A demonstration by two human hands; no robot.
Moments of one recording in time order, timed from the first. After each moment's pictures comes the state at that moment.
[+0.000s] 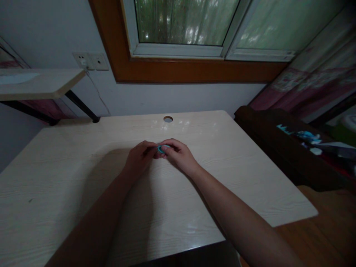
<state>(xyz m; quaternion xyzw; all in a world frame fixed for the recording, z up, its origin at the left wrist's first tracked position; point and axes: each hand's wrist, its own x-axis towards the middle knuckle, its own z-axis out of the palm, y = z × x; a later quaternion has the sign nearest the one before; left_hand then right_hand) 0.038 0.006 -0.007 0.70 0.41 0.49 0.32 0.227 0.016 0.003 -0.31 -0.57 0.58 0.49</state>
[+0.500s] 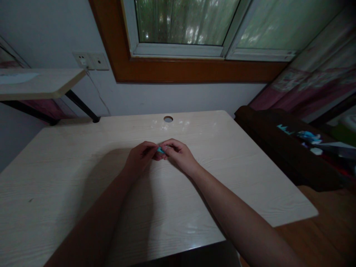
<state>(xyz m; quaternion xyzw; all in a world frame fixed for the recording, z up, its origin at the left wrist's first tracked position) 0.043 0.004 -0.005 0.63 0.40 0.51 0.44 0.227 0.015 0.003 -0.32 -0.56 0.60 0.47</state>
